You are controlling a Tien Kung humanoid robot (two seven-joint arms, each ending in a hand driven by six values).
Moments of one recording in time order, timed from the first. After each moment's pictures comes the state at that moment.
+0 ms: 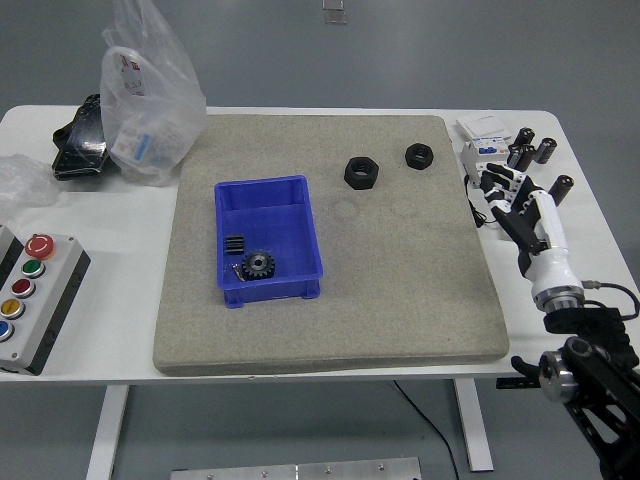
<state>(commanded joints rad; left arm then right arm) 0.00 0.08 -1.54 -0.18 1.67 0.13 0.10 0.00 -0.32 1.18 1.49 -0.85 -0.40 0.35</state>
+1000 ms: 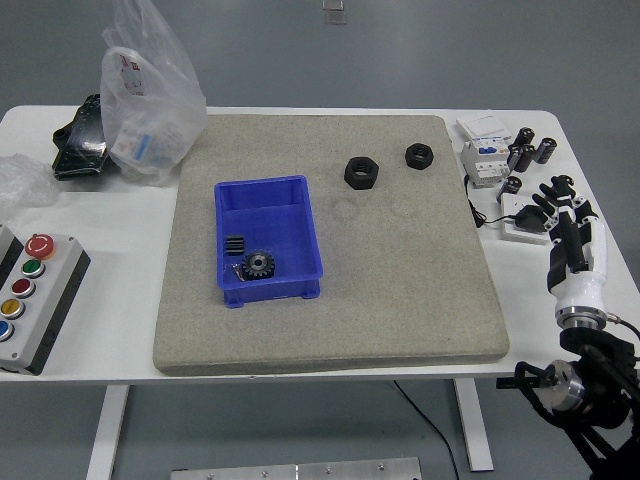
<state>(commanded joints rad) -0.01 0.07 -1.51 -0.18 1.64 0.12 0.09 0.02 -0.30 1.16 1.40 -0.58 -0.48 0.54</state>
